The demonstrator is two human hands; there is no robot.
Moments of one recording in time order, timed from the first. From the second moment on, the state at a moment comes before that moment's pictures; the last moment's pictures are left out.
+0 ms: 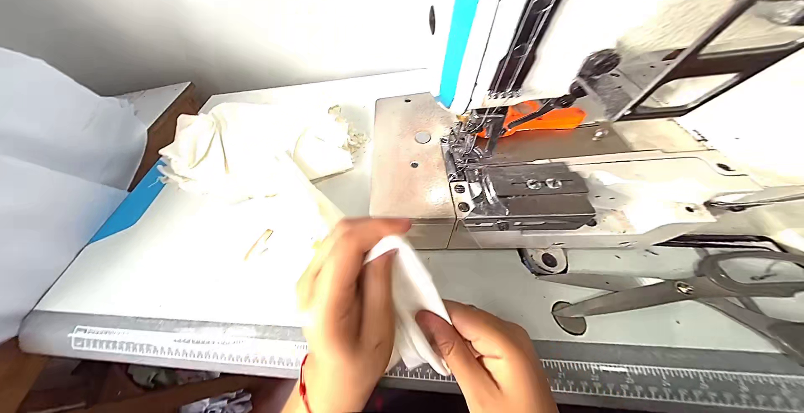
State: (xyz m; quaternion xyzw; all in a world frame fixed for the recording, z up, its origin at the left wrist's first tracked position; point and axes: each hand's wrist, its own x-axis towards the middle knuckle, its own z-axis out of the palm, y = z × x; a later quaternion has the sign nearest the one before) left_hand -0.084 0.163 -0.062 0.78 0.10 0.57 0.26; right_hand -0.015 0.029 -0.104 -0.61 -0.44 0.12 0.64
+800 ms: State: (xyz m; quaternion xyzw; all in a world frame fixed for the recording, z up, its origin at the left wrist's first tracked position) left_hand -0.012 0.223 0.003 0.91 0.08 0.37 0.14; right_hand 0.037 0.047 -0.071 -0.60 -0.27 0.18 0.73
